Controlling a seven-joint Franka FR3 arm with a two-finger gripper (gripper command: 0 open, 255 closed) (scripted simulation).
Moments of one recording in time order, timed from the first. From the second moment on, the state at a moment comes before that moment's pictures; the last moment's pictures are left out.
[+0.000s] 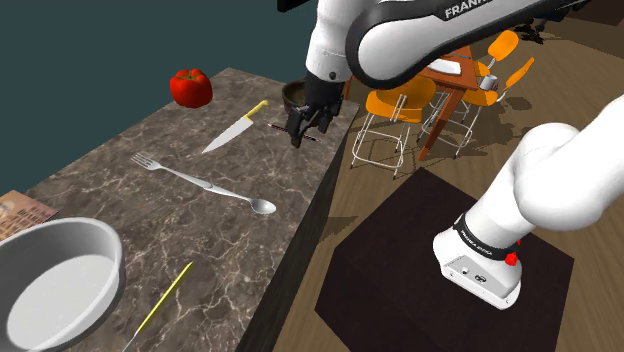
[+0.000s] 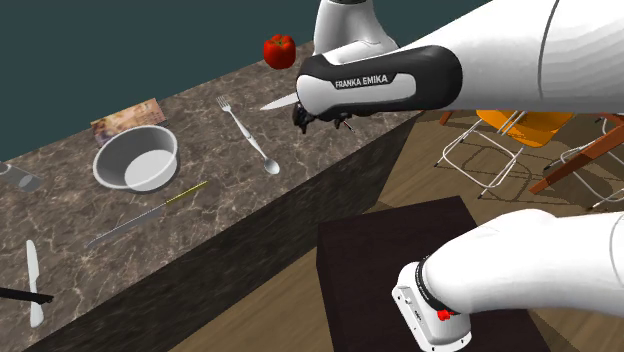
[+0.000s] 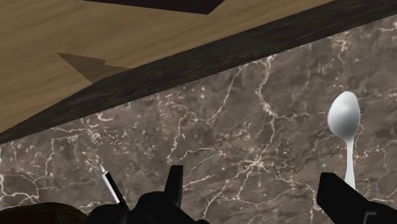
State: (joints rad) arm 0.21 -0.32 0.25 -2.49 0.12 2.32 0.33
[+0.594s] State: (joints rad) arm 0.25 -0.02 0.36 -2.34 0.02 2.53 0.46
